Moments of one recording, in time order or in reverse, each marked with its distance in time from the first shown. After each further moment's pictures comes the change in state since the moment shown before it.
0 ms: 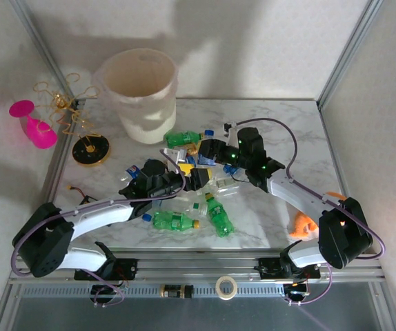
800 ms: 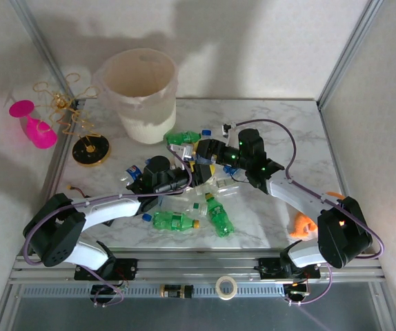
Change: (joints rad) left arm -0.005 0.087 0.051 0.097 0.068 -0.054; right arm -0.005 0.002 -0.028 0.062 -0.035 0.011
